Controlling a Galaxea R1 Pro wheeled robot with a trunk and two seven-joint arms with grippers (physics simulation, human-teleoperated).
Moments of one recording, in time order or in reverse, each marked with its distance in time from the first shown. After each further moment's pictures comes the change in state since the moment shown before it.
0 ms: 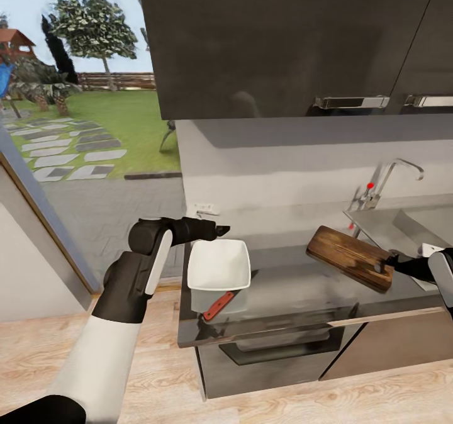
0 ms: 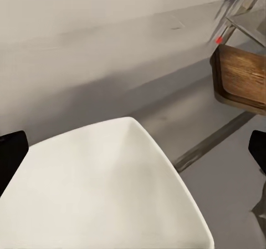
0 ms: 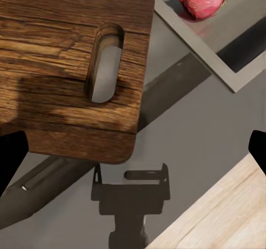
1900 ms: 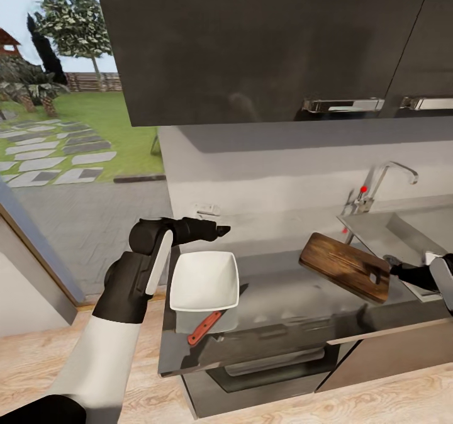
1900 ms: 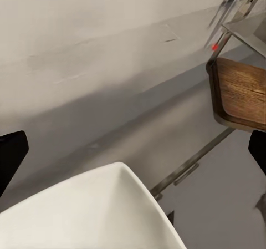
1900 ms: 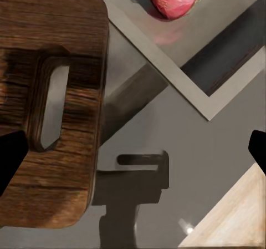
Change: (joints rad) left arm 0.000 -0.001 -0.002 0.002 0.000 0.000 0.000; right arm -0.001 -0.013 -0.001 0.081 0.000 -0.002 -0.016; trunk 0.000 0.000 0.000
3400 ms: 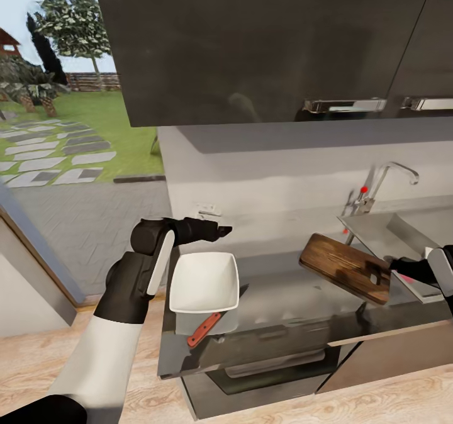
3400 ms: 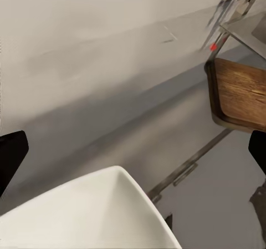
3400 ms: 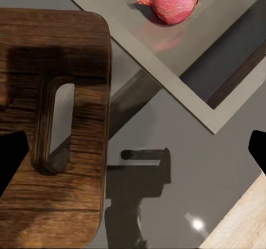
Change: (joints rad) left arm 0.000 -0.005 -0.007 0.002 0.000 -0.002 0.000; right arm -0.091 0.002 0.002 0.102 -0.003 -0.001 -0.031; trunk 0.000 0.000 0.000
